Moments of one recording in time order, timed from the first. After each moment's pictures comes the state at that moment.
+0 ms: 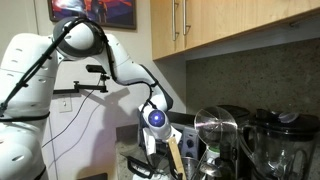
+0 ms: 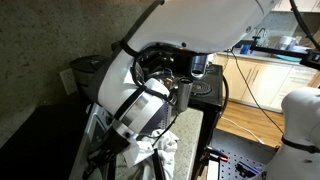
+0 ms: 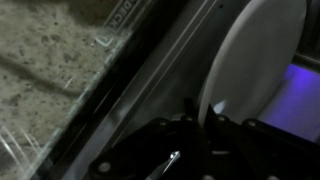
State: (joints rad) arm 0.30 0.26 0.00 -2.33 1.81 2.68 -1.20
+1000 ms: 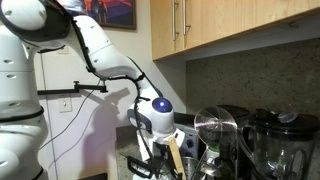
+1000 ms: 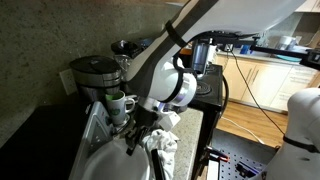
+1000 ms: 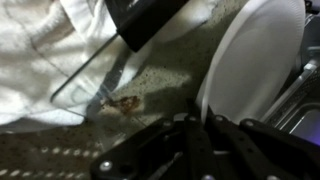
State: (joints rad) arm 0.11 0.01 -0.01 -2.57 1.02 2.61 -0.75
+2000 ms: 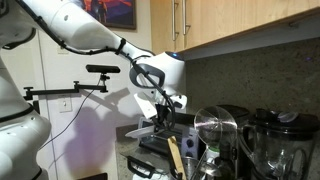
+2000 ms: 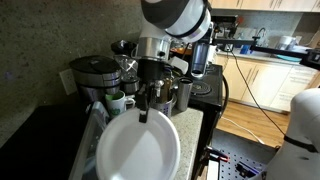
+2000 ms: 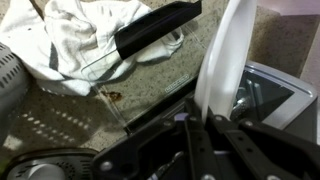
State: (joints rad) arm 0.03 -0.27 -0.06 -2.41 0.48 2.03 -0.44
